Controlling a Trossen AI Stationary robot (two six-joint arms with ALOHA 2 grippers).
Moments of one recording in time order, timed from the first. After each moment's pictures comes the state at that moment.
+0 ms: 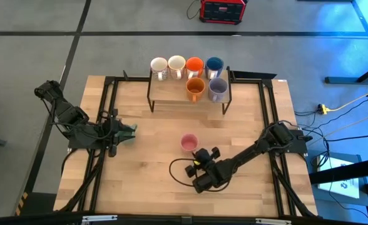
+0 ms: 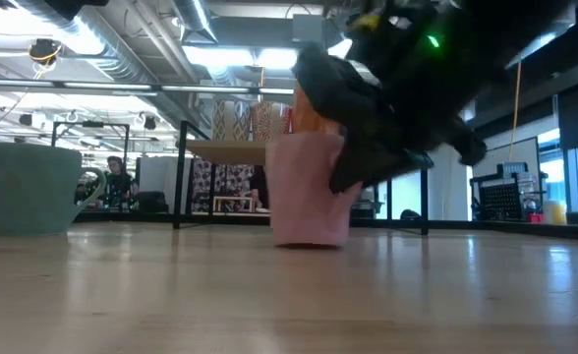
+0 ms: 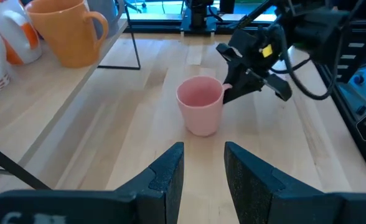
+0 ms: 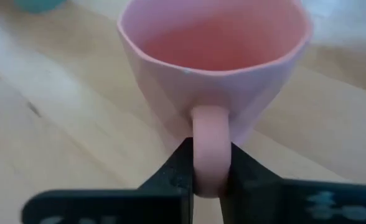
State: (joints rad) left arm -0.71 0.67 0.82 -0.75 -0.74 -0.43; right arm 0.51 2.08 1.35 -0.57 0.88 1.38
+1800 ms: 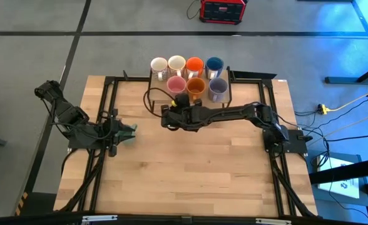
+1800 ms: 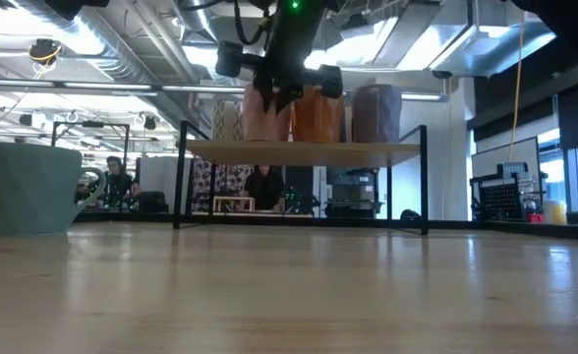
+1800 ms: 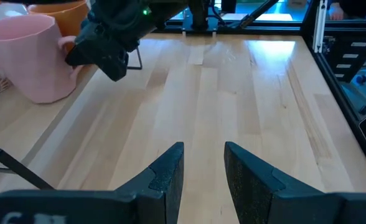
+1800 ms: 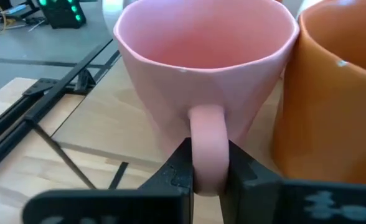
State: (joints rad) left arm -0.71 0.67 0.82 -0.76 -0.74 -0.43; right arm 0.01 2.18 1.95 -0.78 1.00 1.11
